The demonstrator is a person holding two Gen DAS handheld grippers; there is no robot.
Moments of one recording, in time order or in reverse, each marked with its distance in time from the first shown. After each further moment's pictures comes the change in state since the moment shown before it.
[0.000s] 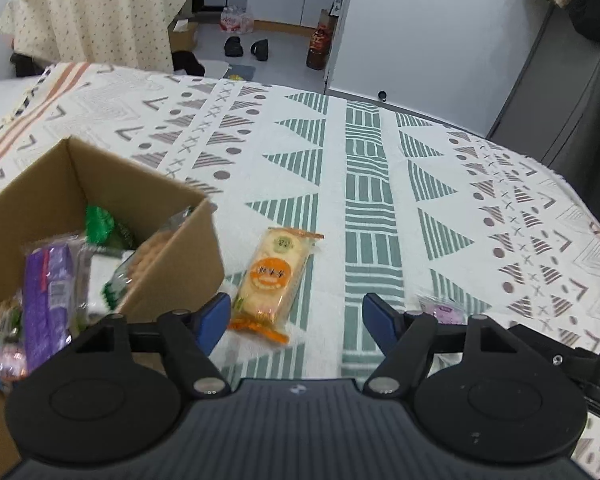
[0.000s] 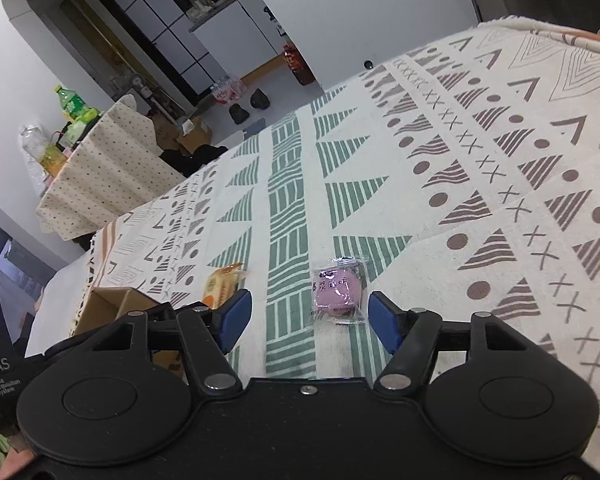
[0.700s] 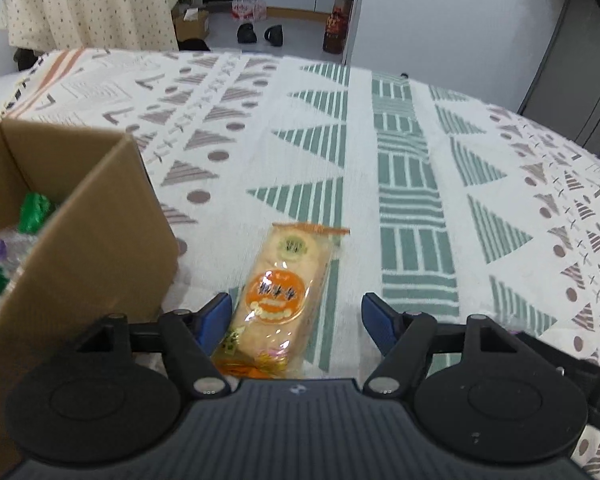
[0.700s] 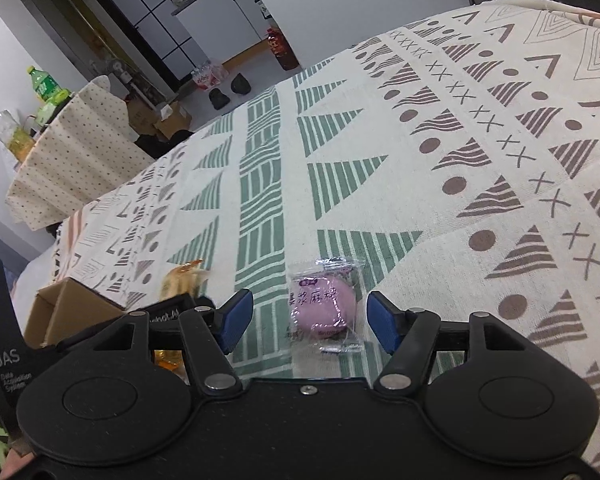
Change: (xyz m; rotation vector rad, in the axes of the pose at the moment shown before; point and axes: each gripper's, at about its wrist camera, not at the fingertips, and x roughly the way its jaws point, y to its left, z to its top) left arm 0.072 0.003 0.002 0.000 0.051 0.073; right arm 0.059 -0.001 -0.002 -0.018 0.026 -0.071
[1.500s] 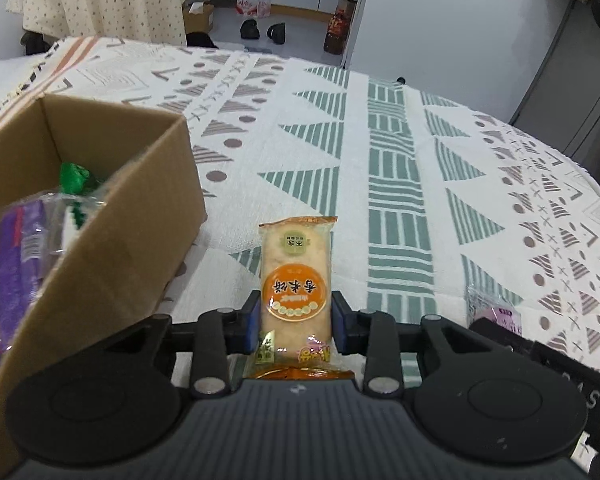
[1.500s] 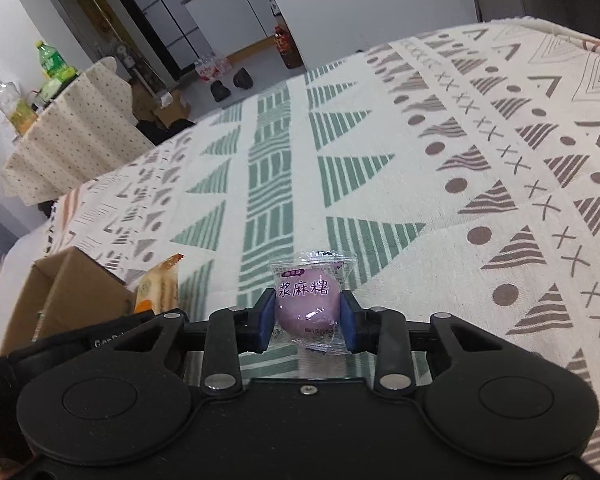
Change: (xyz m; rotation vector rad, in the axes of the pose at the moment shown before) left arm -0.049 0.007 -0.017 -0.038 -0.007 -0.036; right arm -0.022 0.019 -0.011 -0.081 -0.001 -0.032
